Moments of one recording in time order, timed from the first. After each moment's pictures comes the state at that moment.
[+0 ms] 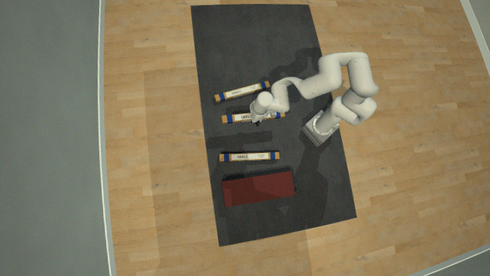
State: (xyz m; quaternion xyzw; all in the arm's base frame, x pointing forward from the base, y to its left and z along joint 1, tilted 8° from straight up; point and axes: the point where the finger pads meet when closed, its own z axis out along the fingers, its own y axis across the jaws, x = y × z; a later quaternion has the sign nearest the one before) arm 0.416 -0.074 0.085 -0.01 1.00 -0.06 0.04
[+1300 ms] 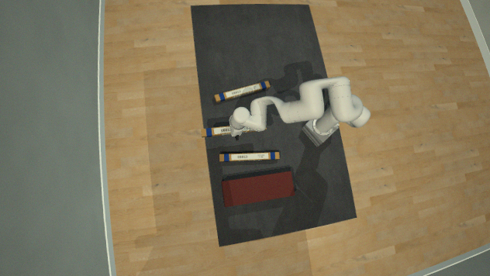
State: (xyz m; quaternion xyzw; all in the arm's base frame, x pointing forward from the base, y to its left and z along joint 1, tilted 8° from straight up) arm 0.533 -0.012 0.086 -0.01 1.00 -0.06 0.04
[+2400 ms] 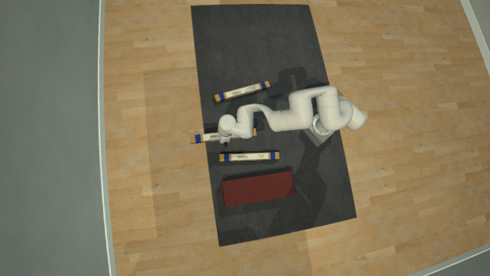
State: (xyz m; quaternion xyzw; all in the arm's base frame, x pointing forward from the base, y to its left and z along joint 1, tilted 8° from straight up) arm 0.593 0.015 0.086 -0.01 1.00 -0.06 0.03
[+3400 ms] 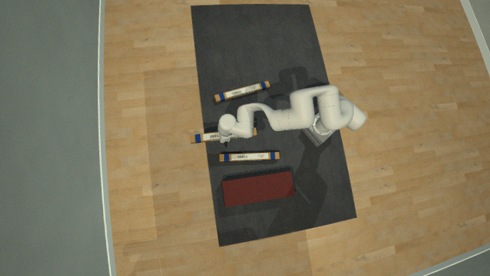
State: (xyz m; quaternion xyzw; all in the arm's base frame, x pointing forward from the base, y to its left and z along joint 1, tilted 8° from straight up) arm 0.593 0.016 0.094 -0.01 1.00 -0.06 0.03
